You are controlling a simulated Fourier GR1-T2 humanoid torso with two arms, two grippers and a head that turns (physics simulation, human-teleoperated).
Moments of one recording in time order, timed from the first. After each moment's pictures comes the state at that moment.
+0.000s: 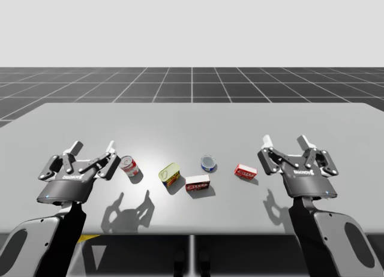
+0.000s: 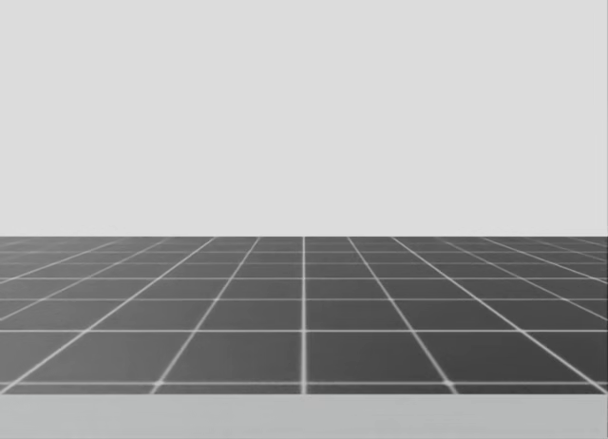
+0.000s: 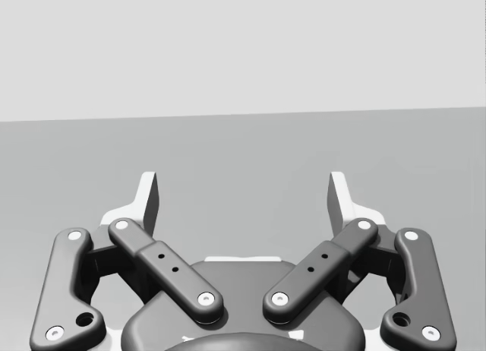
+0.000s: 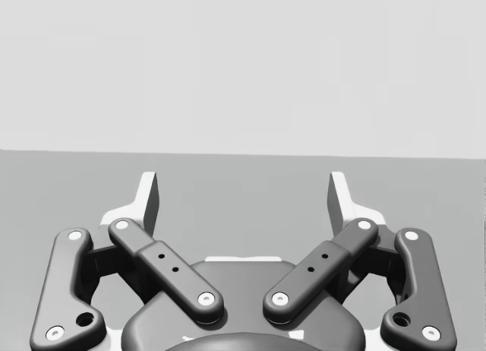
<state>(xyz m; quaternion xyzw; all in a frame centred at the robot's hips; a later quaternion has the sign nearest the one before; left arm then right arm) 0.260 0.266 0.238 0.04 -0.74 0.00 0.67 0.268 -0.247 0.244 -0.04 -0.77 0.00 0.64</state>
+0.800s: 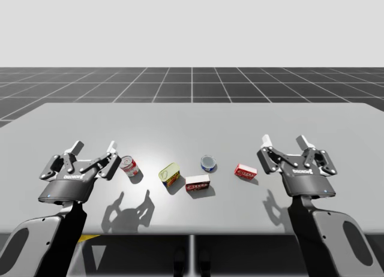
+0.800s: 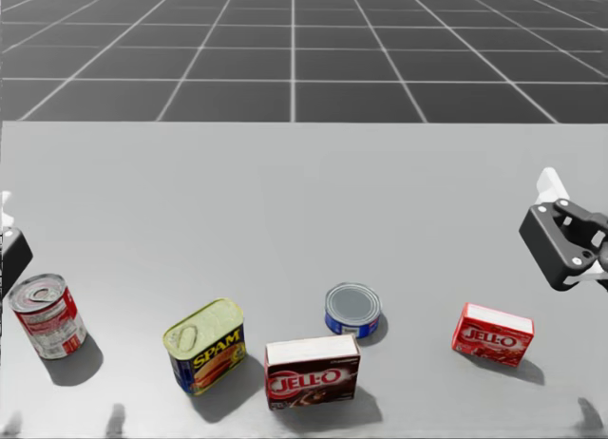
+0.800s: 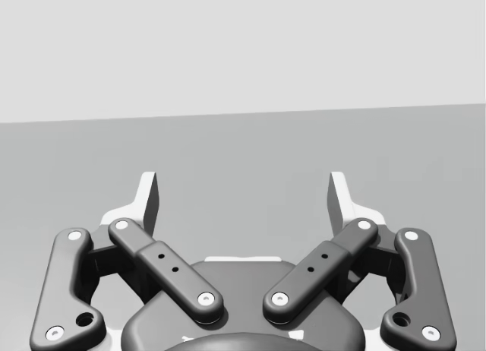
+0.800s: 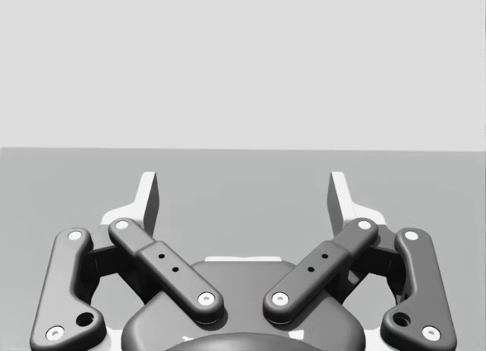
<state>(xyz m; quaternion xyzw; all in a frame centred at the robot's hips) 0.261 0.265 0.237 0.04 -0.74 -0.01 0.67 0.270 -0.246 0.244 -0.04 -0.77 -0.01 0.64</state>
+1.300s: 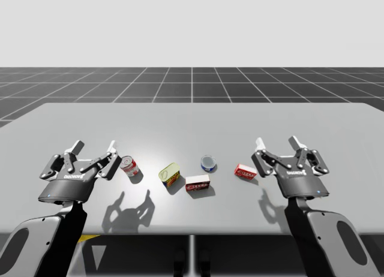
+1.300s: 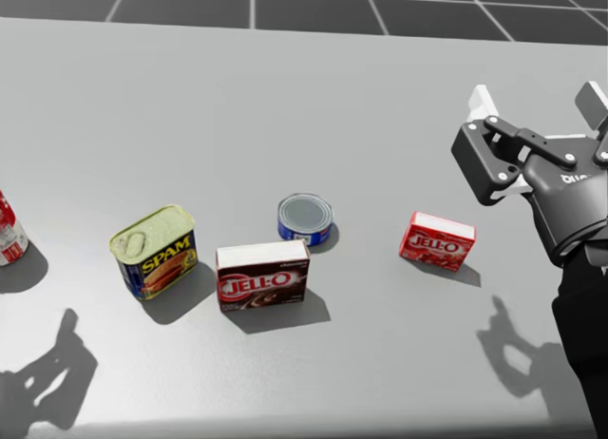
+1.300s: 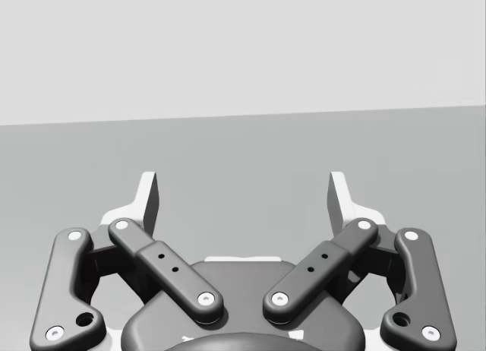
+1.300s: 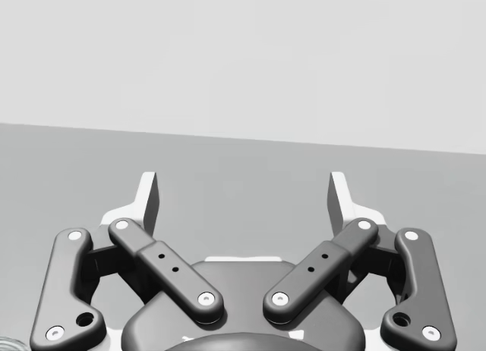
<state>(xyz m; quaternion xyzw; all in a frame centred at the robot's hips) 0.261 0.265 0.238 0.04 -0.74 -0.01 0.67 0.270 -0.240 0.238 -0.03 -0.76 0.03 0.65</state>
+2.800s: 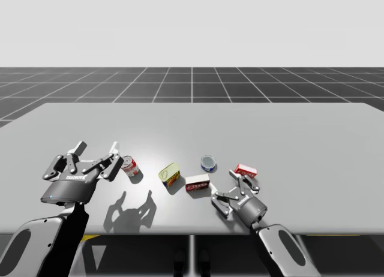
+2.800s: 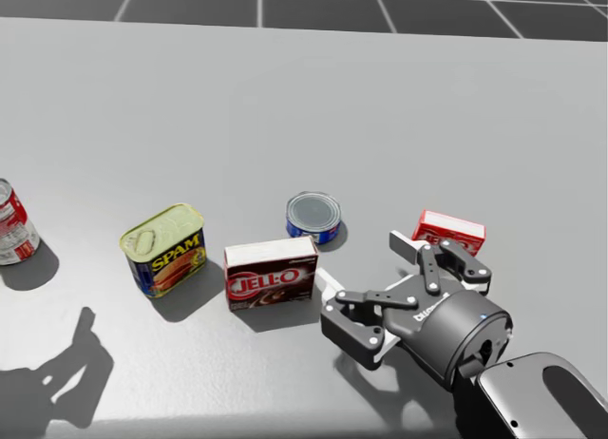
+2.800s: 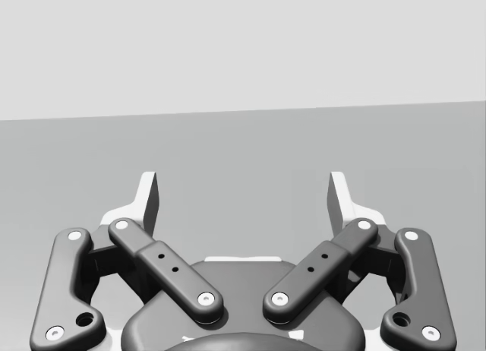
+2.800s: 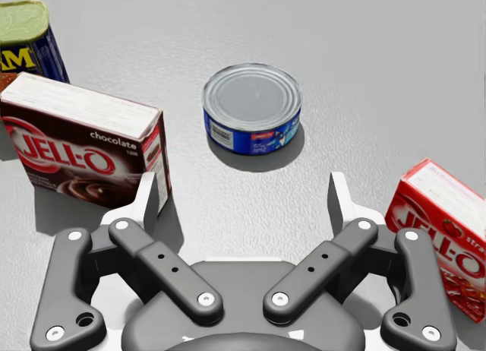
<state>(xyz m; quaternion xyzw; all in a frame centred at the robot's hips) 0.260 0.260 0.237 0.03 -0.74 -0.01 0.67 0.247 -0.173 0.138 0.15 -0.59 0.20 0.77</state>
